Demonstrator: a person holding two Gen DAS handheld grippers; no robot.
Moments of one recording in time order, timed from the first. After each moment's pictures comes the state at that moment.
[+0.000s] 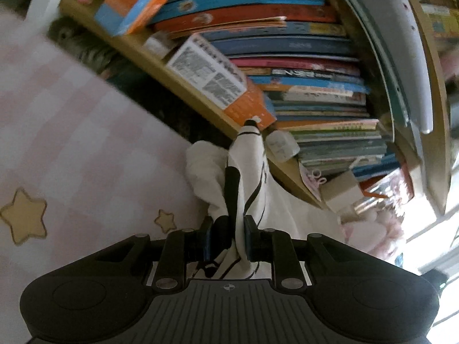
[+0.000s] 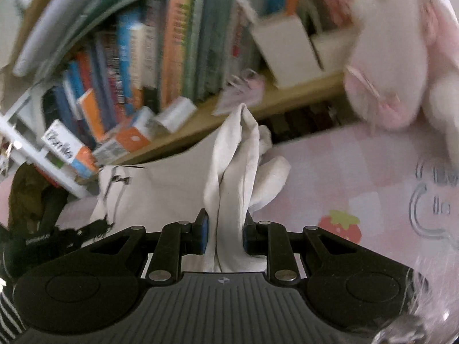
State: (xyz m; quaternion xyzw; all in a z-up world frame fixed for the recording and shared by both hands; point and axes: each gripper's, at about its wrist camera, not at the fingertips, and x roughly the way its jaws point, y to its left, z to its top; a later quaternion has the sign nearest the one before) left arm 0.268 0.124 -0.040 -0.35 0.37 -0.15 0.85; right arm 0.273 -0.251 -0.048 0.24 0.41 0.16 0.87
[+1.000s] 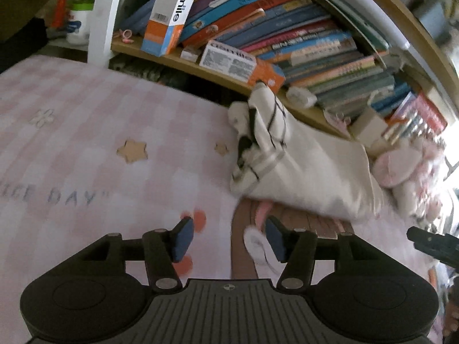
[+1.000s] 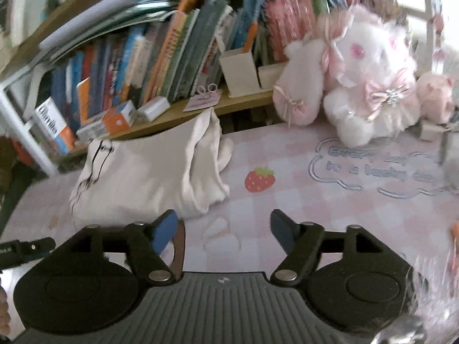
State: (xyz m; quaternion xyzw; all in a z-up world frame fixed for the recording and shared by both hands) left arm 0.139 0.098 0.001 -0.16 0.40 -0.06 0.90; right arm 0.135 -0.257 0.001 0.13 0.36 0.07 0.92
